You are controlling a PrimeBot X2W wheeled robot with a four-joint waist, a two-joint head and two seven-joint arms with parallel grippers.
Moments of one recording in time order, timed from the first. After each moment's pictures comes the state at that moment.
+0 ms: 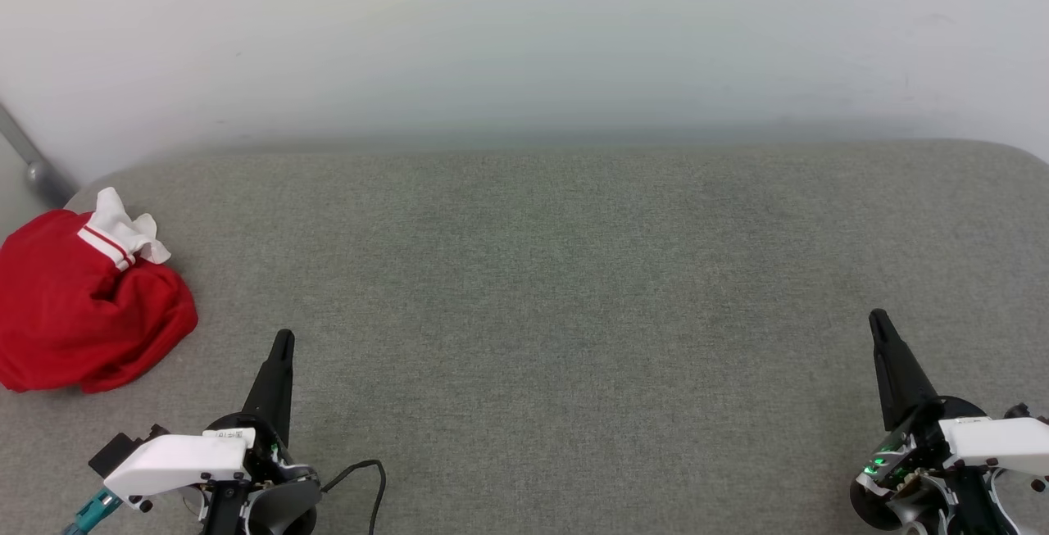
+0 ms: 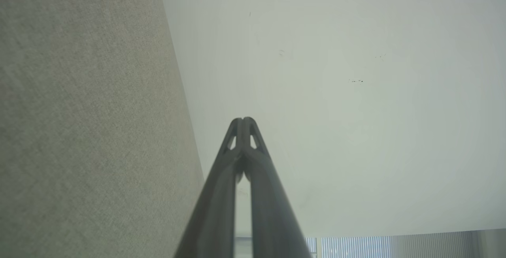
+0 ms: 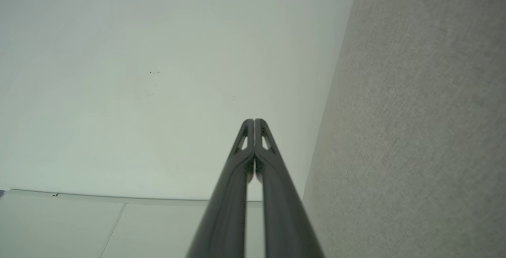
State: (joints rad) left arm -0.11 0.05 0.11 0.25 -1.61 -0.13 0.11; right arm -0.10 -0.05 -0.11 0.25 1.61 0.13 0.12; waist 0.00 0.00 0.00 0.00
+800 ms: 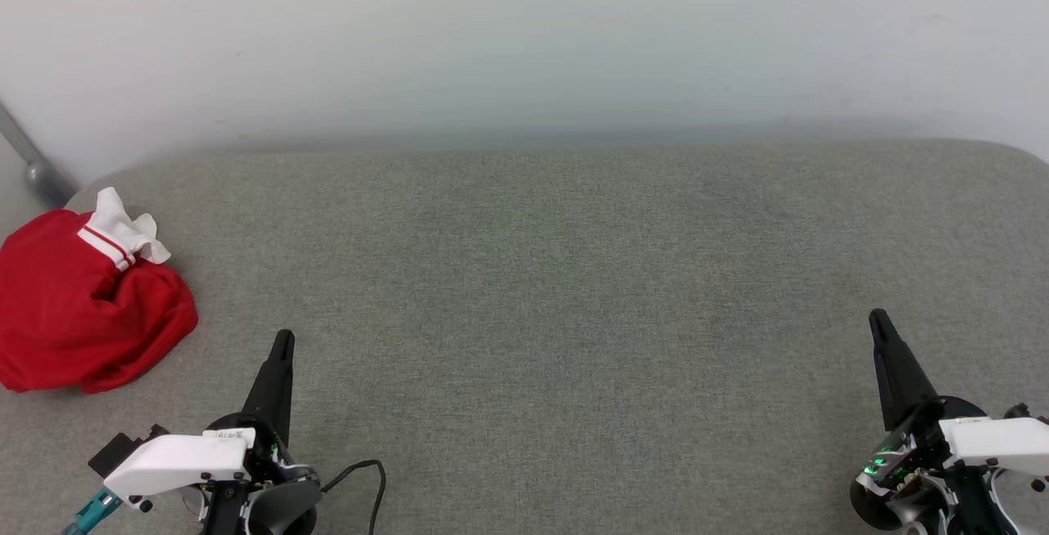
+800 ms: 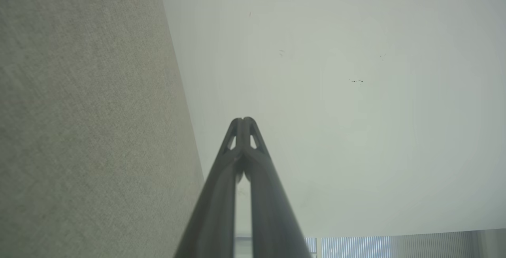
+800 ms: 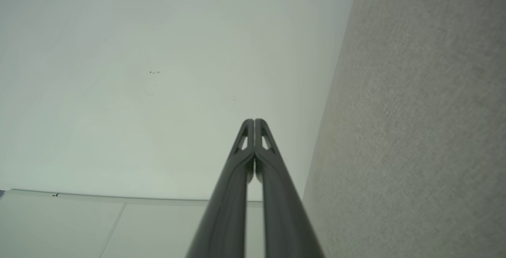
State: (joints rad) left arm -0.11 0.05 0.11 0.25 -1.61 -0.13 0.11; right arm -0.10 -0.05 -0.11 0.25 1.61 0.13 0.12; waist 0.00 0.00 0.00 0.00
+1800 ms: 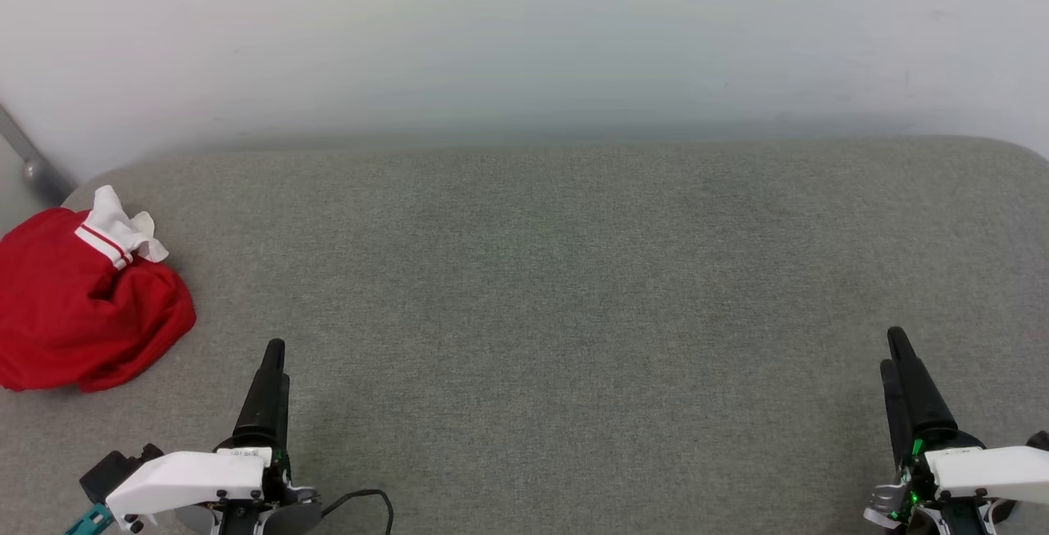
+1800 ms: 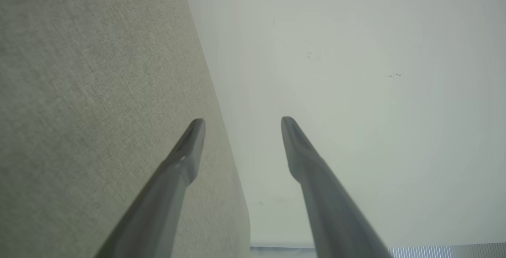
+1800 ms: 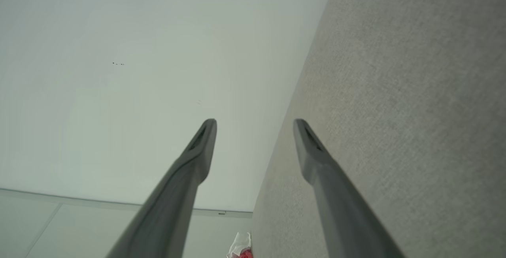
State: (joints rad) left arm -0.06 0.05 0.11 0.23 -1.46 -0.10 0.04; right arm -0.04 -0.05 -0.12 0.23 1.40 0.13 0.05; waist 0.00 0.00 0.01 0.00
